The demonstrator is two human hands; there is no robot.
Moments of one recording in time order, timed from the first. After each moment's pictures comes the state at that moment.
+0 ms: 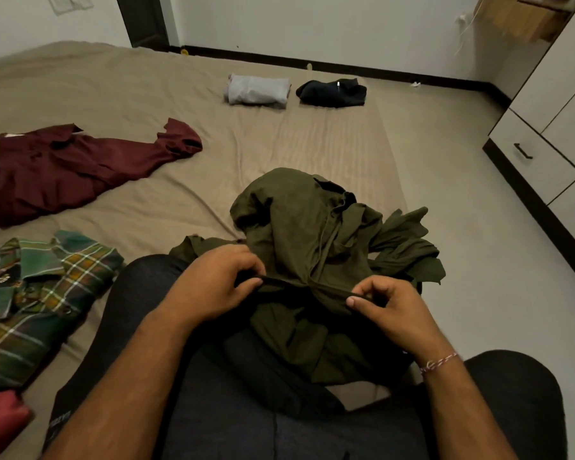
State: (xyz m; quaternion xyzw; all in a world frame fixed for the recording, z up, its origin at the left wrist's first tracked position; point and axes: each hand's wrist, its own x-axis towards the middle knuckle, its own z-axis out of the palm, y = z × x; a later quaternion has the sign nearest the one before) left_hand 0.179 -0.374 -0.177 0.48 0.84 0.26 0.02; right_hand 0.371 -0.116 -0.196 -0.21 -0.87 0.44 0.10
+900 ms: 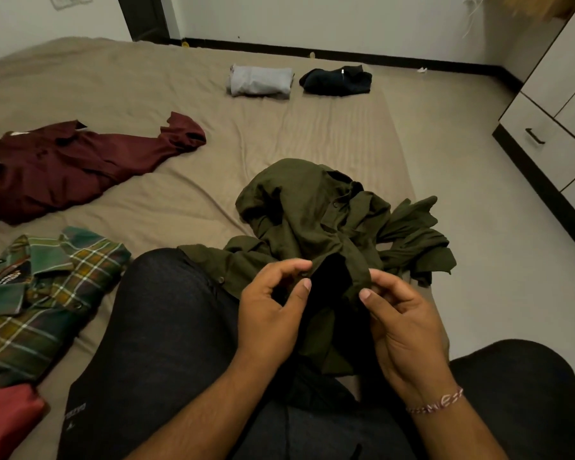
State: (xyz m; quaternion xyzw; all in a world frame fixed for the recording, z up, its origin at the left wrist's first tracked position) left_hand 0.282 -0.328 -0.197 0.22 0.70 0.68 0.03; right_hand 0.386 -0.187 -0.181 -0.27 -0.50 0.78 0.25
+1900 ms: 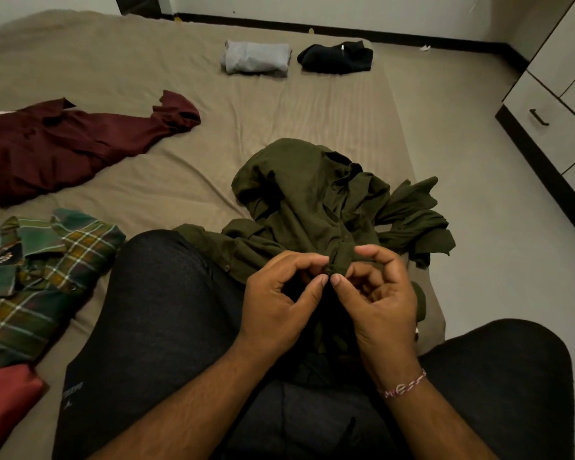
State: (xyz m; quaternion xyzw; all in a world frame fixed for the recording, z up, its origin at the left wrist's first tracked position) left_hand 0.289 -0.329 -0.204 0.35 0.68 0.64 -0.03; right_hand 0.381 -0.215 -0.184 -0.21 -0.64 0.67 0.33
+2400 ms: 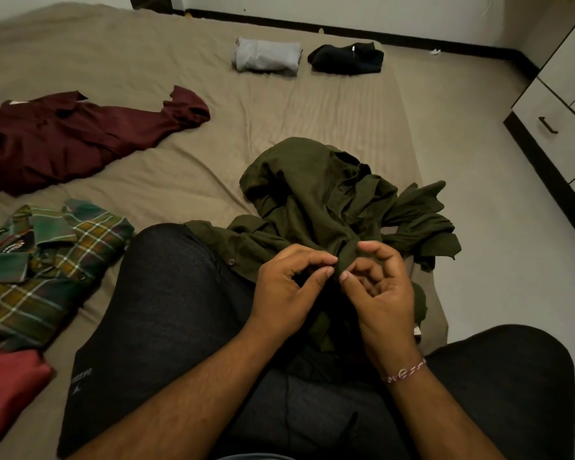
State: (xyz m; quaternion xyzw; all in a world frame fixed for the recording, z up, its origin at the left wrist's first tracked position) left_hand 0.272 -0.320 -0.221 0.35 0.70 0.63 0.00; right_hand 0.369 -0.202 -0.201 -0.19 -0.62 0.70 0.30
